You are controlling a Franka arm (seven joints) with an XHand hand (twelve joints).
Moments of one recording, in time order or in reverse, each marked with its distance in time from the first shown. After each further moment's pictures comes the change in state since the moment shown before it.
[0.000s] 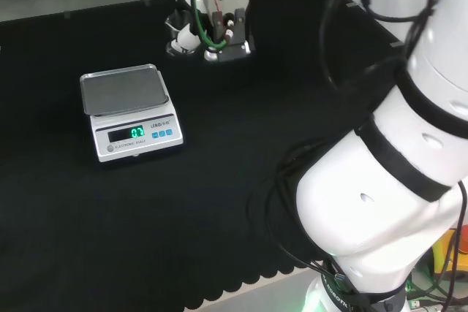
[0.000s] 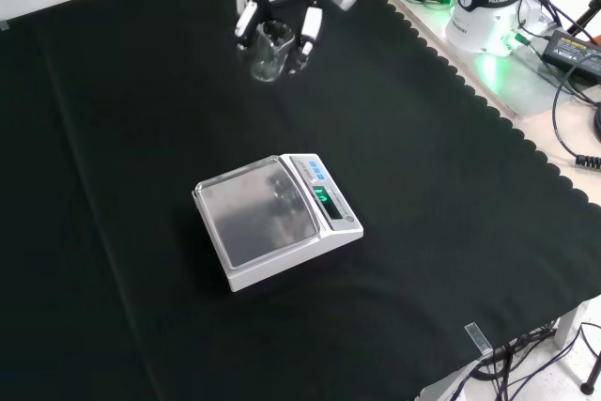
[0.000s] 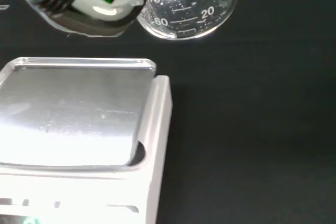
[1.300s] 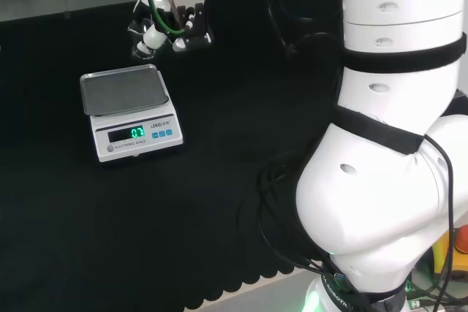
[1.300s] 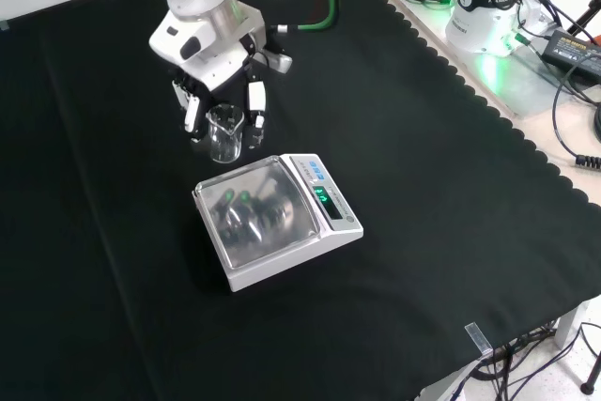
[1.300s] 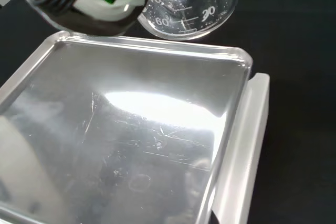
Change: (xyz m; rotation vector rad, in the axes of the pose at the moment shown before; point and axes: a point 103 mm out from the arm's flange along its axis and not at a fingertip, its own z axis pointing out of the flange) arm 0.037 0.129 0.061 0.149 0.071 -0.238
